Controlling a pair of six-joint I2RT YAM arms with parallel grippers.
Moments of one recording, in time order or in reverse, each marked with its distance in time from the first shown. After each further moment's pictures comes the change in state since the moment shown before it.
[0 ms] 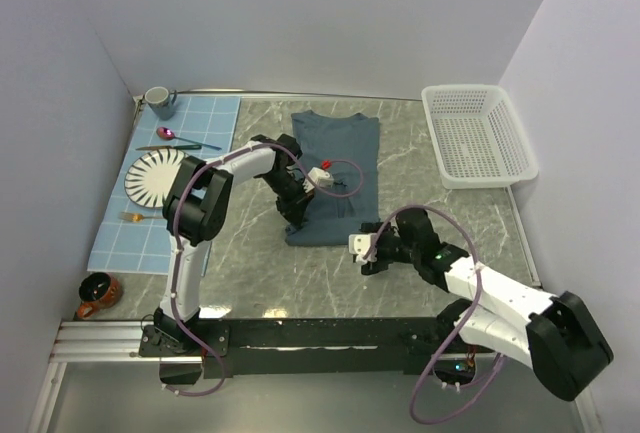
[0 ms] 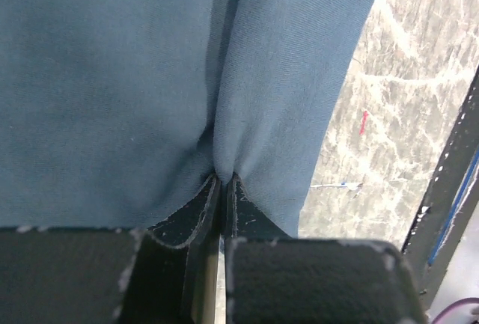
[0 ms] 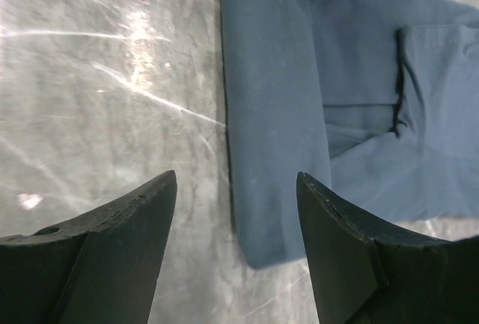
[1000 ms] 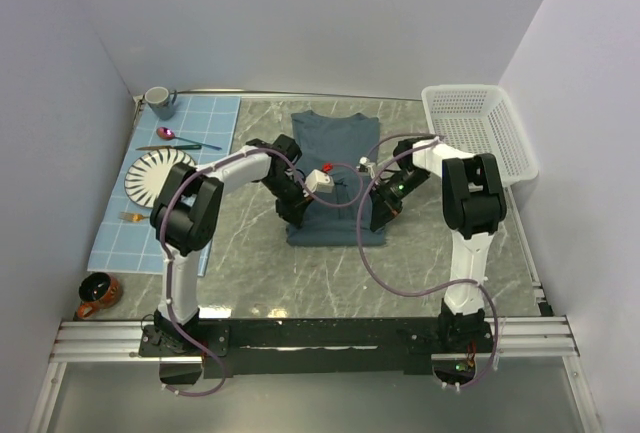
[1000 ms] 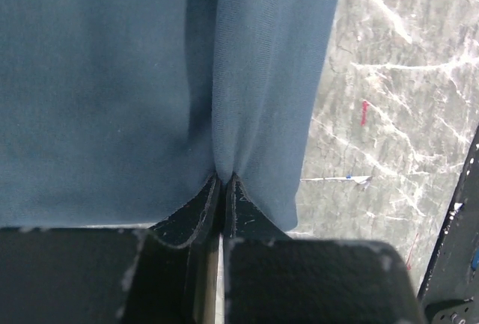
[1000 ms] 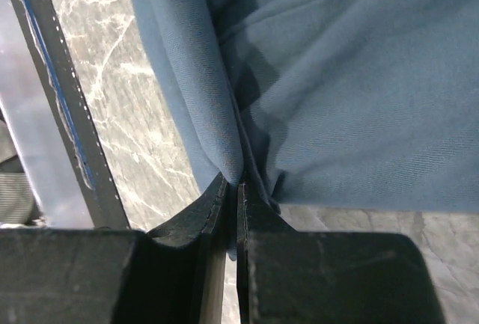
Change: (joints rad) left arm -0.017 -0.129 -0.119 0.094 -0.039 0.060; right arm -0.397 1.116 1.070 -1.133 -0.341 0.091
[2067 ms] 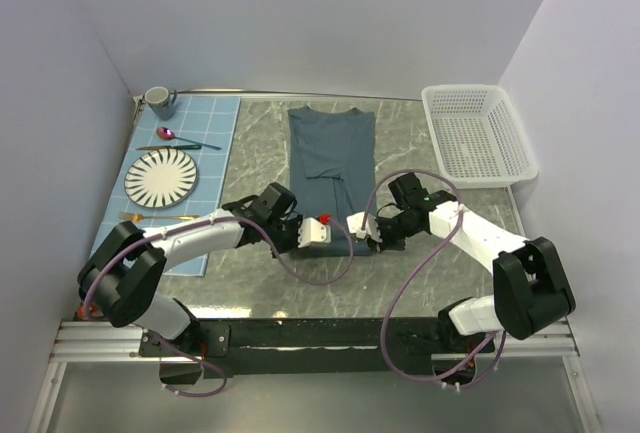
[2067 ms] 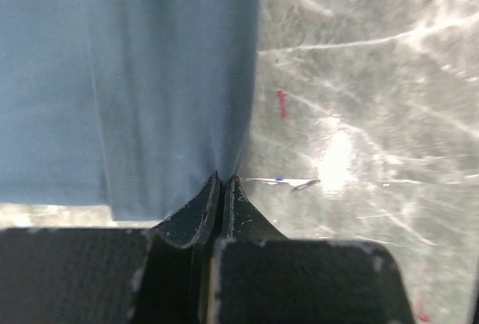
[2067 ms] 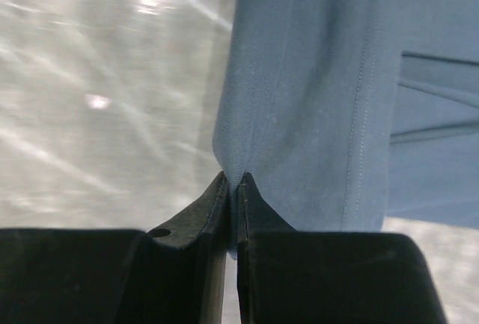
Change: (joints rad) left arm -0.233 -0.572 -0.679 0.566 -0.245 -0.051; right arm 0.239 -0.739 -0.648 0.469 0.217 -0.388
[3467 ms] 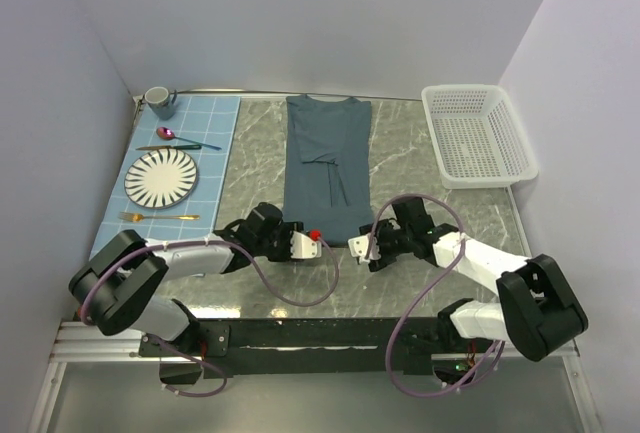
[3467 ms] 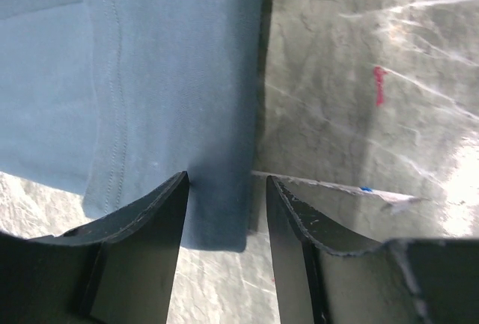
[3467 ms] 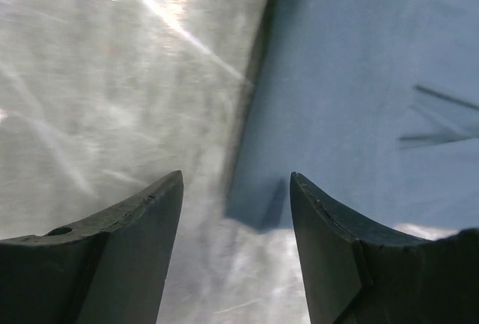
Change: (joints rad) left arm -0.012 -0.048 -0.285 0.488 -0.180 0.106; right arm 0.049 -0.117 -0.297 0.494 0.032 -0.091
